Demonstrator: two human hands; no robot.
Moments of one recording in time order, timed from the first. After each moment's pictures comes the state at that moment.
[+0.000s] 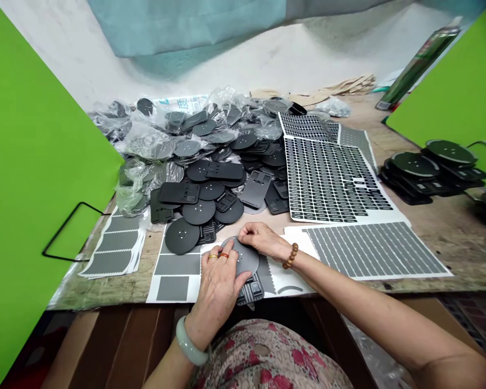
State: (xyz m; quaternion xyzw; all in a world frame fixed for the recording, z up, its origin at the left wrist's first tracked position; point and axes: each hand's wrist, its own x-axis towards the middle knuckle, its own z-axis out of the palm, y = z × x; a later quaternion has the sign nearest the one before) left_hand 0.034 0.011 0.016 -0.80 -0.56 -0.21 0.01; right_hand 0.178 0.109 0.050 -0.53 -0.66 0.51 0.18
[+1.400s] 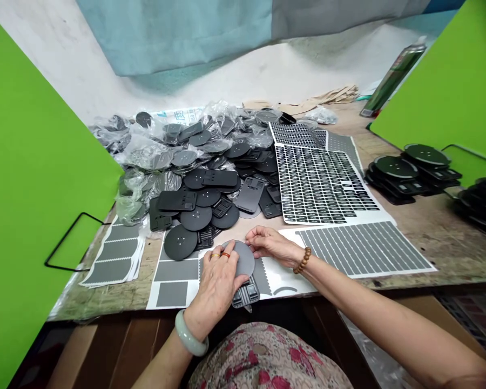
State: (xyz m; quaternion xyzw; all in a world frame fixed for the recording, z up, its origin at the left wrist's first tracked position) left_hand 0.037 0.021 0.036 -0.83 -0.54 -0.14 -0.04; right_hand 0.206 0.099 0.052 -0.50 -0.42 0.71 0.27
